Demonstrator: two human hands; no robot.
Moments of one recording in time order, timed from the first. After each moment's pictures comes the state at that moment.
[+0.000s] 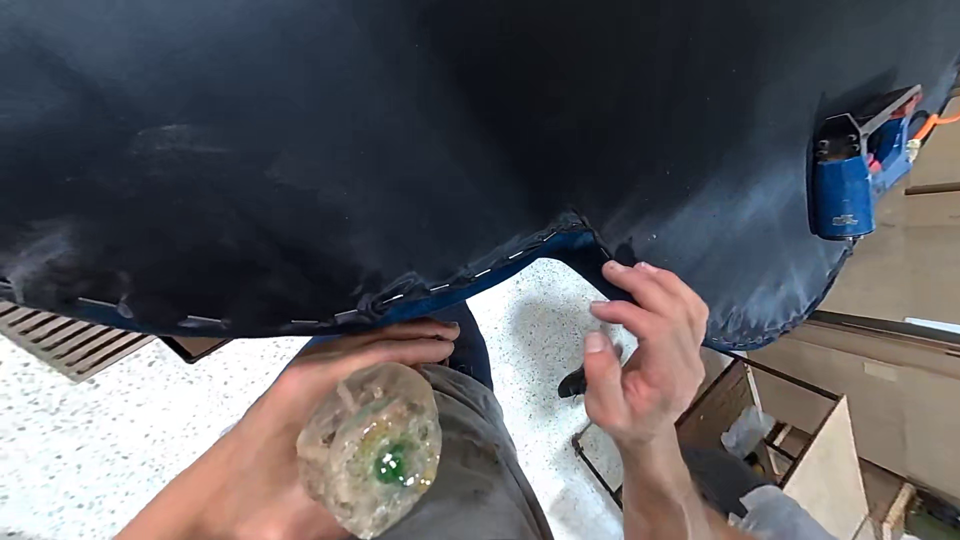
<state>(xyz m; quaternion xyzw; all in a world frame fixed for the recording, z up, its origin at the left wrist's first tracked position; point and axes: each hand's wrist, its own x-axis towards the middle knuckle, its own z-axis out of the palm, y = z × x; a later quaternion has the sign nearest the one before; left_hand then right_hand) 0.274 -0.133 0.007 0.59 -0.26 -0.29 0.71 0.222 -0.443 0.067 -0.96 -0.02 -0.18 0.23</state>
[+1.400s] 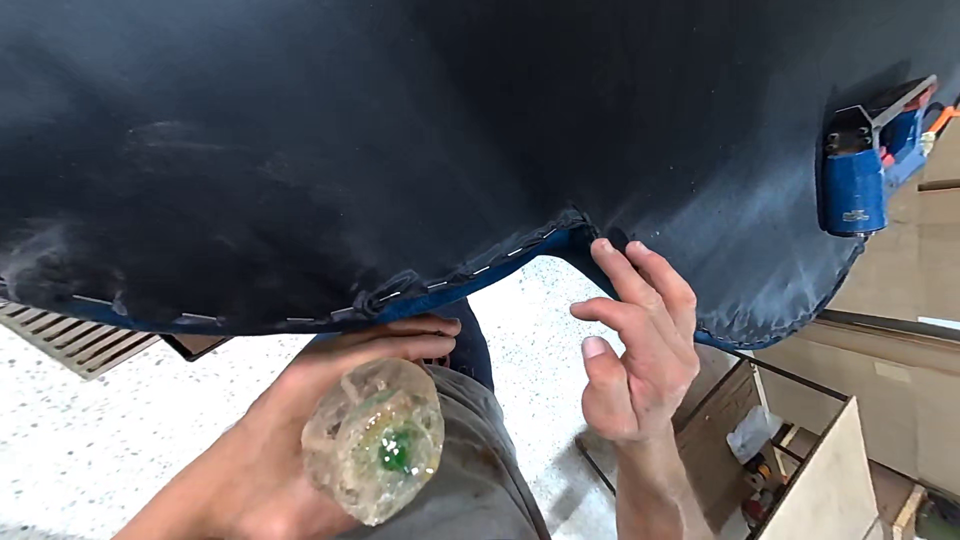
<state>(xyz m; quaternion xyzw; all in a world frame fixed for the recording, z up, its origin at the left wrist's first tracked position) 0.273 -0.136 0.006 0.61 -0.26 -0.29 0.69 0.231 -0.435 0.071 -0.95 -0.05 -0.15 0.25</state>
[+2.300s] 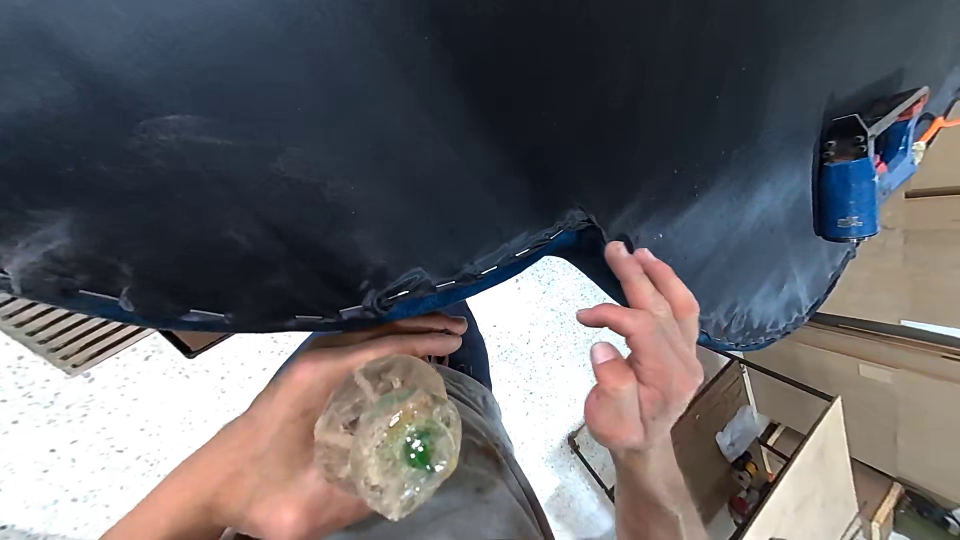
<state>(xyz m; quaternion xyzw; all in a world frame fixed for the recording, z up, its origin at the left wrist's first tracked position) 0.275 -0.136 0.008 0.60 -0.27 -0.29 0.69 0.225 -0.429 0.075 -0.95 -0.02 -0.15 0.27</state>
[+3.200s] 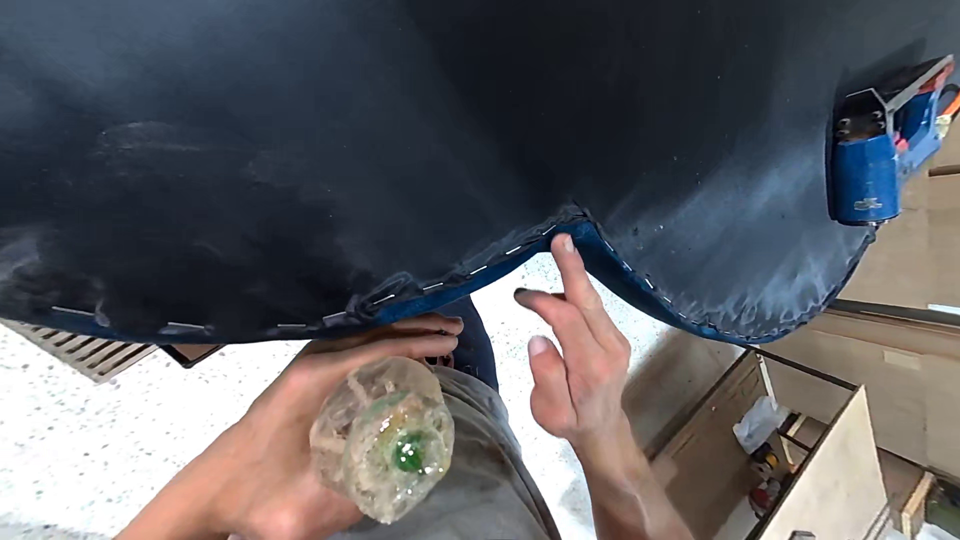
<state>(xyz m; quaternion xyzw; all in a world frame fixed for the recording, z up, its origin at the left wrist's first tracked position) 0.277 -0.136 0.006 0.61 -0.27 -0.31 0.68 0.220 -0.402 0.046 -0.95 -0.03 -0.09 0.31</state>
